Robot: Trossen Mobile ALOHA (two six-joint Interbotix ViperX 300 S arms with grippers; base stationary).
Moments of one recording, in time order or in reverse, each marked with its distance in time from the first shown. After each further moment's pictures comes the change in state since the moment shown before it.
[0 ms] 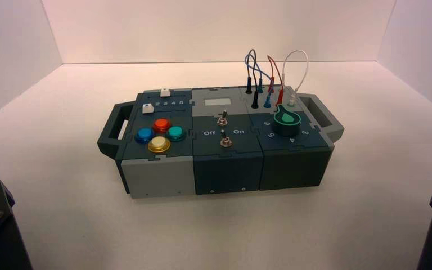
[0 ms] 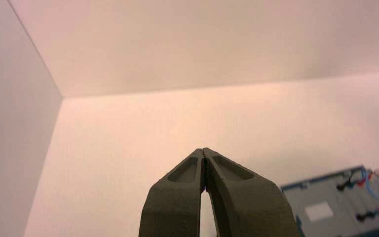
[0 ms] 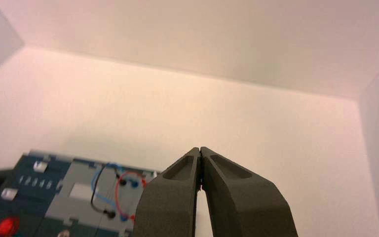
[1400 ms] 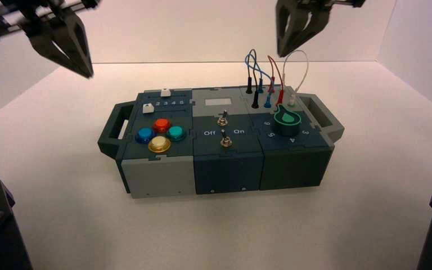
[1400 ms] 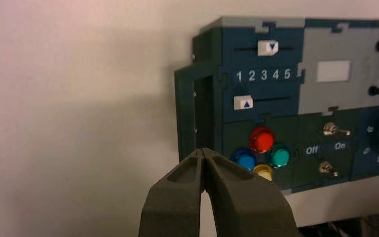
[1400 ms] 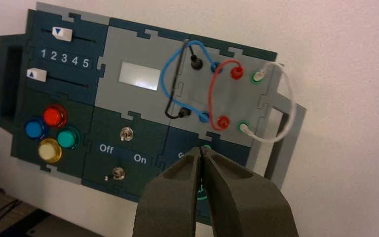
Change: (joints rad) left arm -0.112 0.422 0.061 -0.201 0.288 -0.186; right arm 0.365 0.517 -0.190 -0.011 0.334 0.330
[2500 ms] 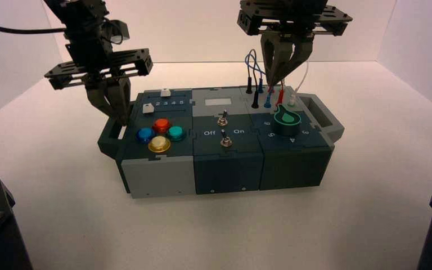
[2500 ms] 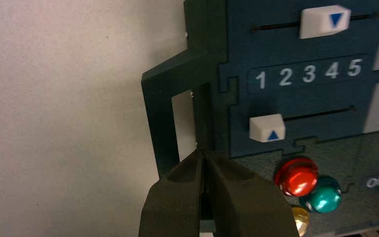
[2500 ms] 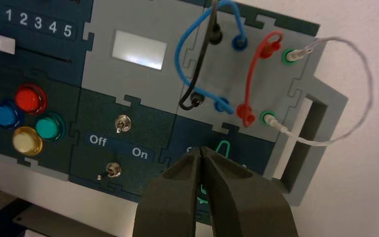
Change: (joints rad) left arm -0.146 0.416 -0.057 0.018 -0.173 -0.040; right arm 0.051 0.120 0.009 0.009 -0.020 0.020
